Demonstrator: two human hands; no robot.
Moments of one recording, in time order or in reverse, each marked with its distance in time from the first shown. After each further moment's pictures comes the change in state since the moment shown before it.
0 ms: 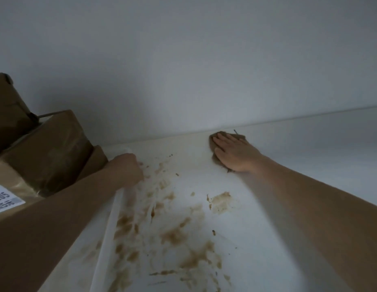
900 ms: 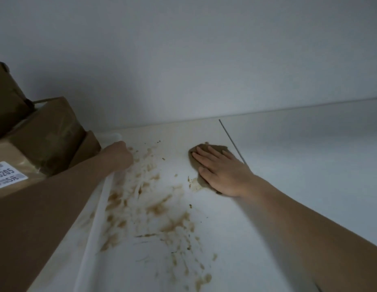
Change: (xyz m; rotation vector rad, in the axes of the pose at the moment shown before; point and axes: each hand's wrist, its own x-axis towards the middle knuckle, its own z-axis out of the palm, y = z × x) left_hand -0.034 0.016 -0.013 -0.213 -0.034 -0.076; right_hand -0.104 -0.017 0.005 0.059 -0.026 -0.173
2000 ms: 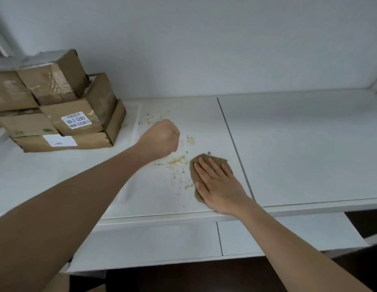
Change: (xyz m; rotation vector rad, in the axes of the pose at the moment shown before) left_hand -0.212 0.055 -0.040 -0.220 -0.049 0.318; right_hand -0.176 -0.071 0.023 0.002 -0.056 -0.016
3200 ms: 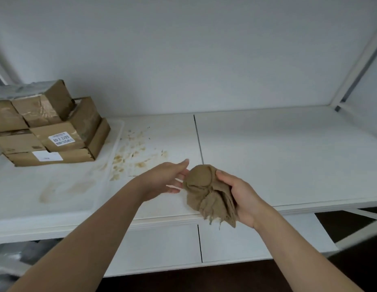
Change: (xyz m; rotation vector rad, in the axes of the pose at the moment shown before) left_hand -0.052 0.075 0.047 -0.702 -0.479 -0.266; right_hand -0.101 0.055 -0.101 1.889 -0.088 0.420
